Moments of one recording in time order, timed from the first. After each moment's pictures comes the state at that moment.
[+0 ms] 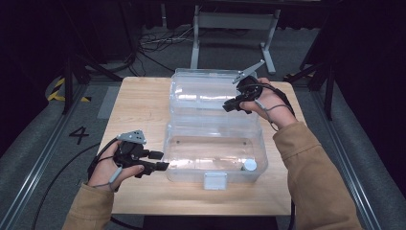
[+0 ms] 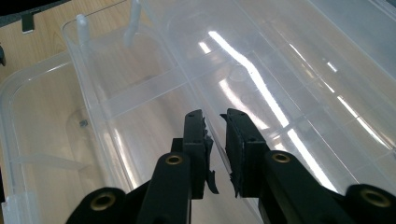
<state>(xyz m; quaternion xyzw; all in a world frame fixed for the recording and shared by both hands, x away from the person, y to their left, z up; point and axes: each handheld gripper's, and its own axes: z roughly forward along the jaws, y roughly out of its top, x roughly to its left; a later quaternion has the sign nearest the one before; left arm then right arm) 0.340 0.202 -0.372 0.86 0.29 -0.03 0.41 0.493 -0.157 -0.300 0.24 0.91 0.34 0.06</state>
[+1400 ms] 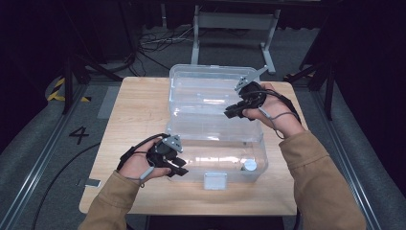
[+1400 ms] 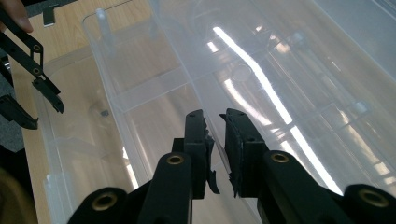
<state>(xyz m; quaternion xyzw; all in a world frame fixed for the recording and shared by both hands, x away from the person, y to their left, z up) 0.357 0.127 -0.380 0.95 0.15 -0.04 0.29 0.462 -0.158 -0.291 0.23 0.91 0.34 0.06</state>
